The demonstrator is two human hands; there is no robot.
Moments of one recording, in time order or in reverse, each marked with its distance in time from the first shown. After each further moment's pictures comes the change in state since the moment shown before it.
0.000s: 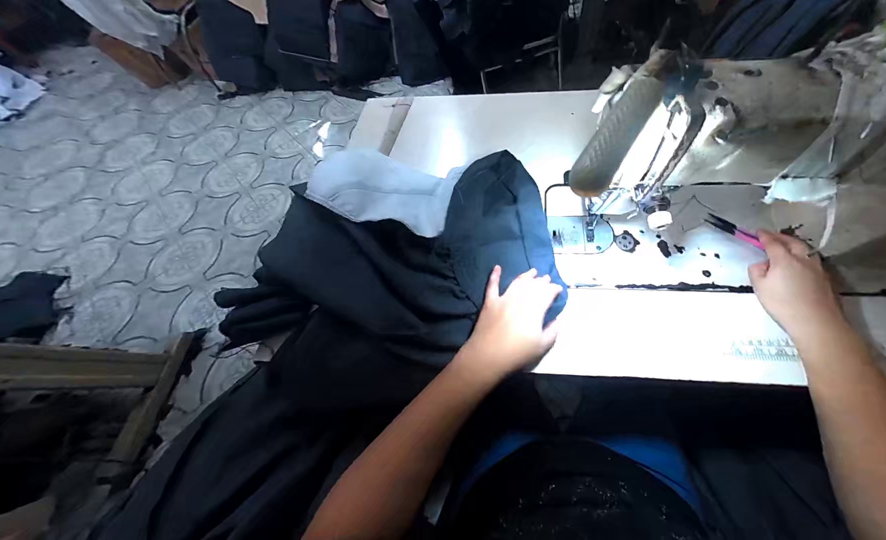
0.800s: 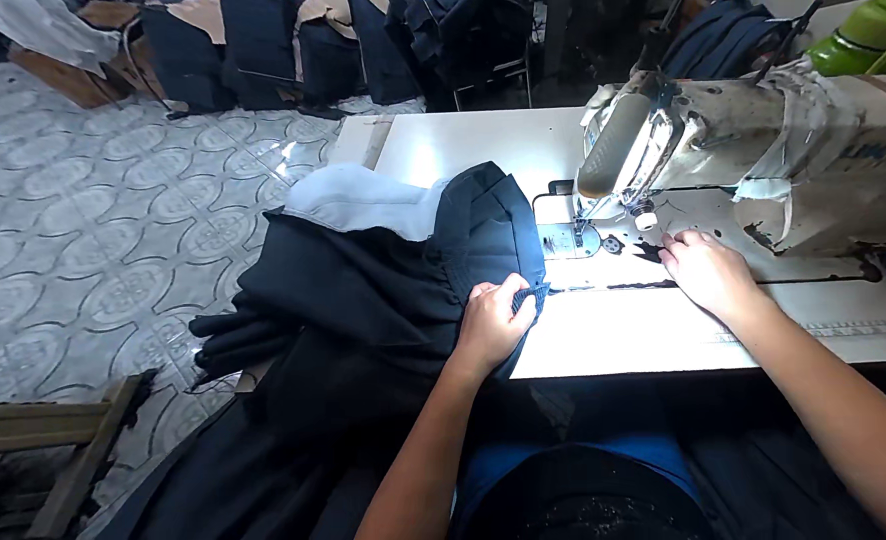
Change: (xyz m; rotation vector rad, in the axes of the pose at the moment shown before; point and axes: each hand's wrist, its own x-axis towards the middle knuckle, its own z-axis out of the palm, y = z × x) left_hand -0.001 -0.034 0.011 -0.320 0.327 0.004; right_hand 0.000 -0.064 0.009 -0.238 -0.111 -0.279
